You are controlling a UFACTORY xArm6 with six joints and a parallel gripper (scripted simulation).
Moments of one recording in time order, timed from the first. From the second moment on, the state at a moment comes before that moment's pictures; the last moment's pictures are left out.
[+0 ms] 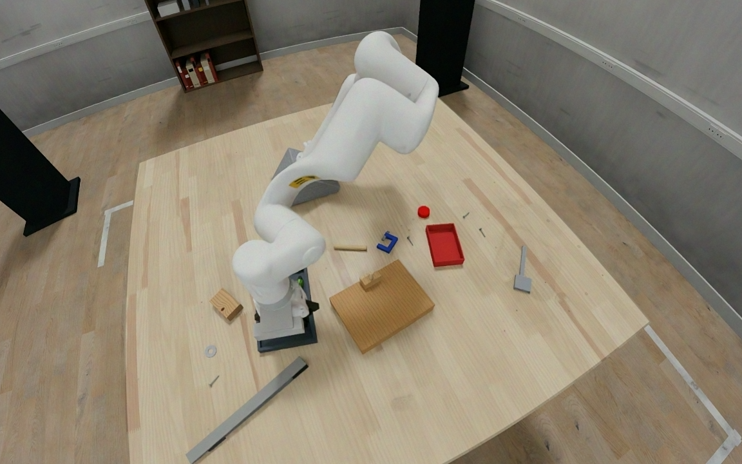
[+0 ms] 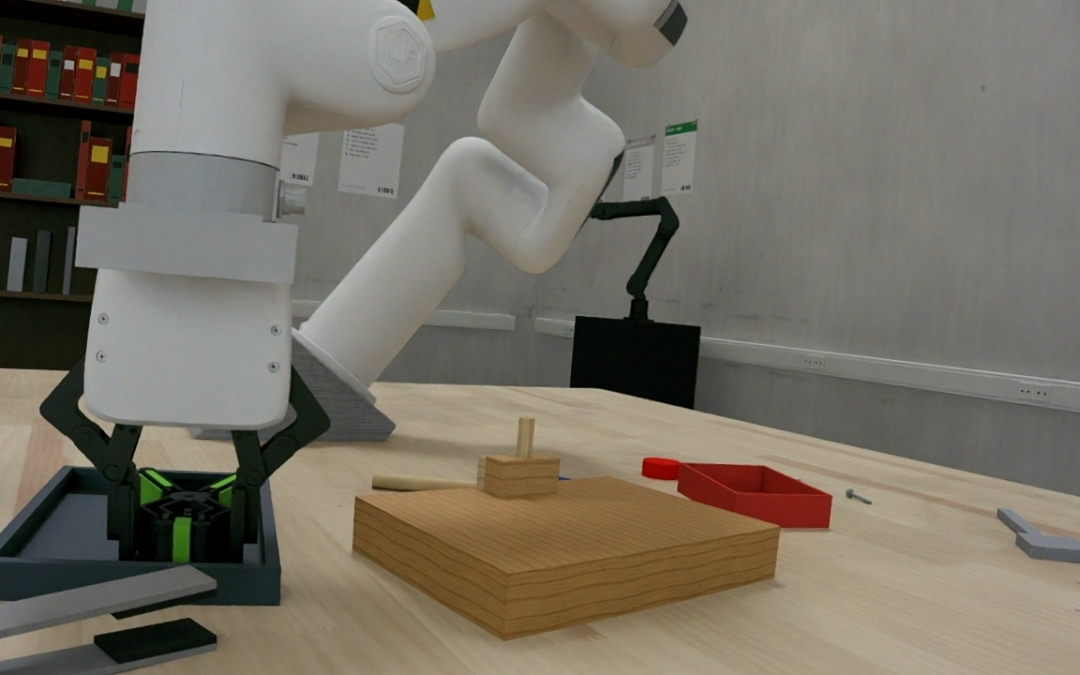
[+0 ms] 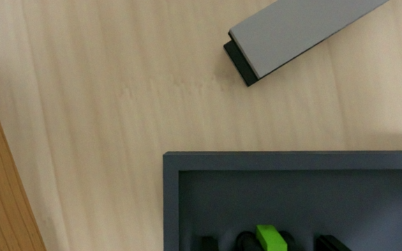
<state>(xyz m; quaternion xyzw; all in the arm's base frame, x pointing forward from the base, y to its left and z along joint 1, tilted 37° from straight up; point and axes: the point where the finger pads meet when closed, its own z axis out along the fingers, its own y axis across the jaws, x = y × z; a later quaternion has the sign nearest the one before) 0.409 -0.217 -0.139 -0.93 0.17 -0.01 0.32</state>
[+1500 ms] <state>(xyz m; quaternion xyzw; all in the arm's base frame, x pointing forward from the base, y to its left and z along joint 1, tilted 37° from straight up) 0.410 -0.215 -0.141 -0.93 0.17 -0.01 0.32</state>
